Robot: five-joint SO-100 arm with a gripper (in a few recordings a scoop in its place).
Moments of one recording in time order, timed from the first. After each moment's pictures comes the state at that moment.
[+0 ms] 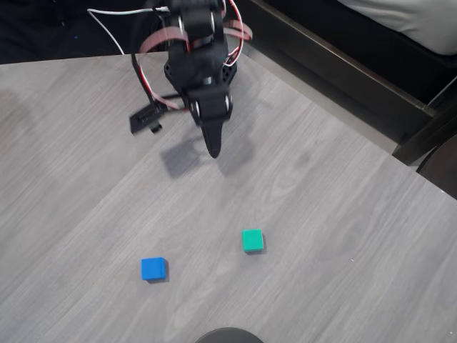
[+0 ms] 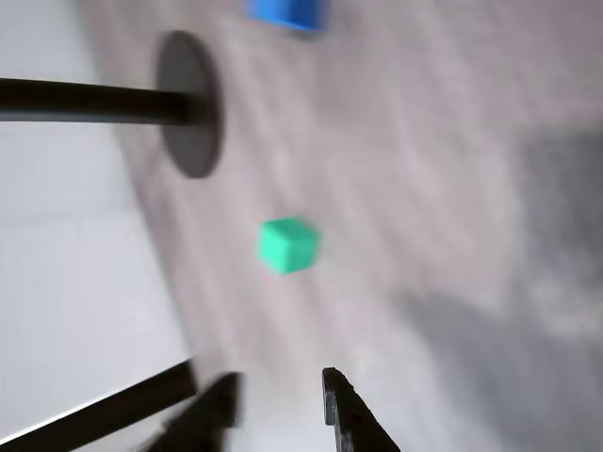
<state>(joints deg) -3.7 179.2 149.5 67.8 -6.6</state>
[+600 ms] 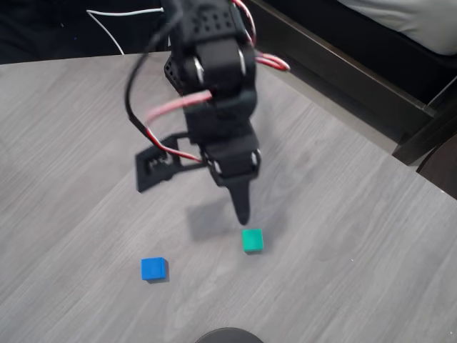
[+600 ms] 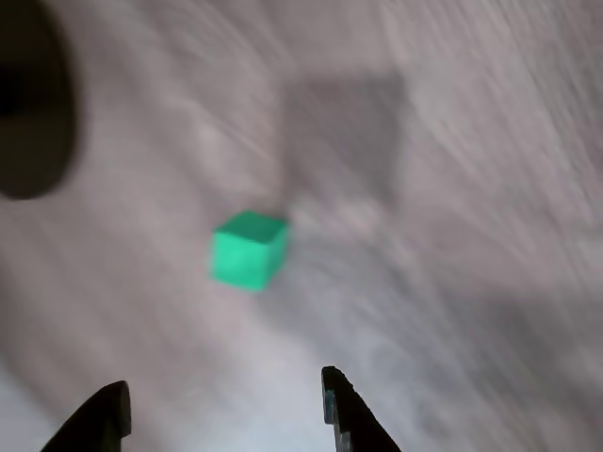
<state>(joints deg) -9.1 102.7 100.2 73.9 2.4</state>
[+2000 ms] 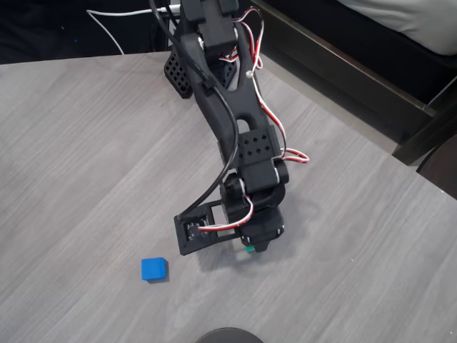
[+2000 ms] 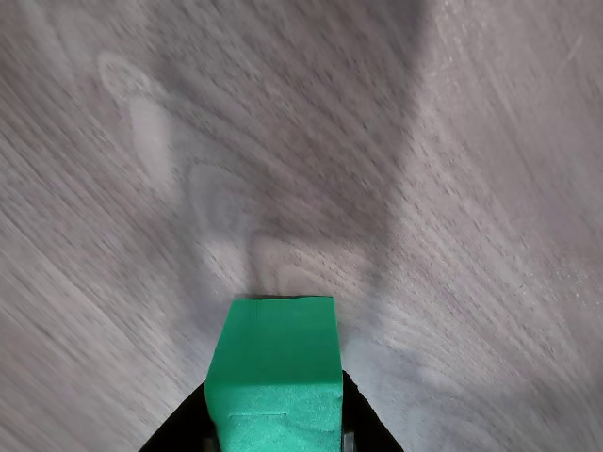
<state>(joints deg) -11.6 71.2 87.6 59.8 3.8</state>
